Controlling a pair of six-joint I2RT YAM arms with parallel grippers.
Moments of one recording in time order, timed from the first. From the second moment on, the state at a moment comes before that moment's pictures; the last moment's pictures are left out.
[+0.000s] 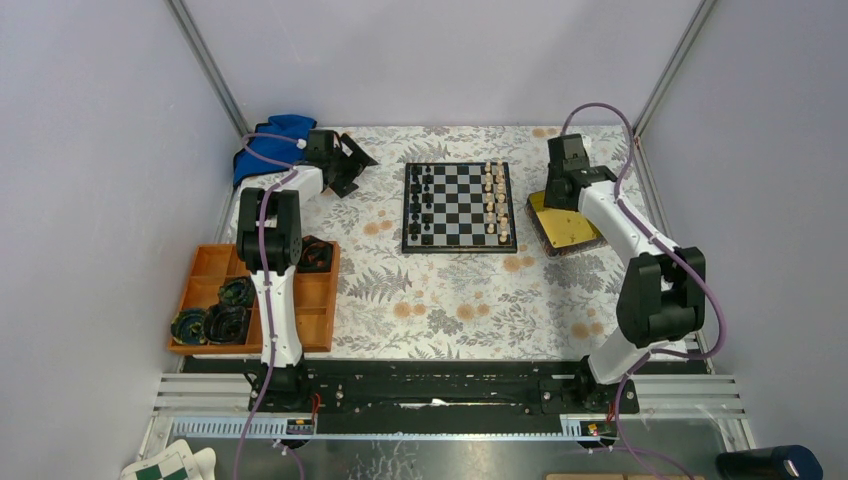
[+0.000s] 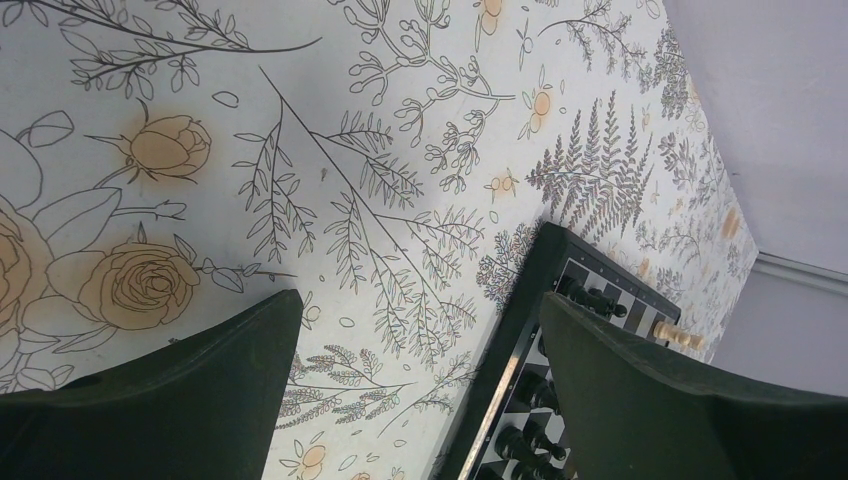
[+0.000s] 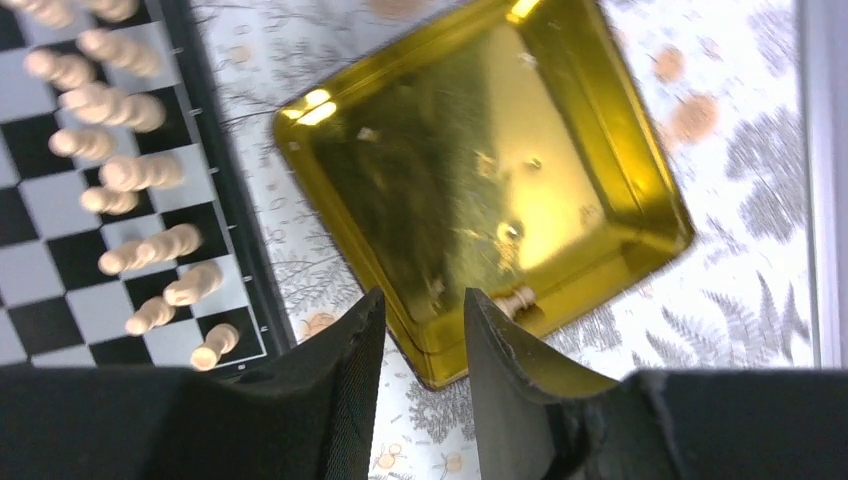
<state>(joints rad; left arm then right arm) -0.02 2.25 1.62 -0.11 0.23 -0.88 0.19 1.65 1.30 -0.57 0.28 0.20</state>
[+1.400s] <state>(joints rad) -0.01 2.27 1.63 -0.10 0.26 -0.88 0.09 1.80 1.20 -0.79 0.60 0.88</state>
